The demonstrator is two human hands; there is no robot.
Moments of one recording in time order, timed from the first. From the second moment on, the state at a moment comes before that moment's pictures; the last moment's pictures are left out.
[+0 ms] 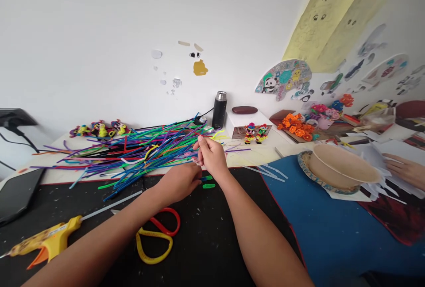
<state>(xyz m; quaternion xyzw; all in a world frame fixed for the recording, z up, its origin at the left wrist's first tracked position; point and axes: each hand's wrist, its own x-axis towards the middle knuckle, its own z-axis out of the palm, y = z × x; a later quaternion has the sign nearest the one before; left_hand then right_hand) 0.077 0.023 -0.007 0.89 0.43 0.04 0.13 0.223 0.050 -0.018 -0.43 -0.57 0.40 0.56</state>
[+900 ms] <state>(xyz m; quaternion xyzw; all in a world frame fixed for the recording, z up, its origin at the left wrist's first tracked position) 0.090 0.021 -0.029 0.90 0.41 0.04 0.13 0.222 0.050 -0.016 -0.43 -0.57 0.41 0.57</state>
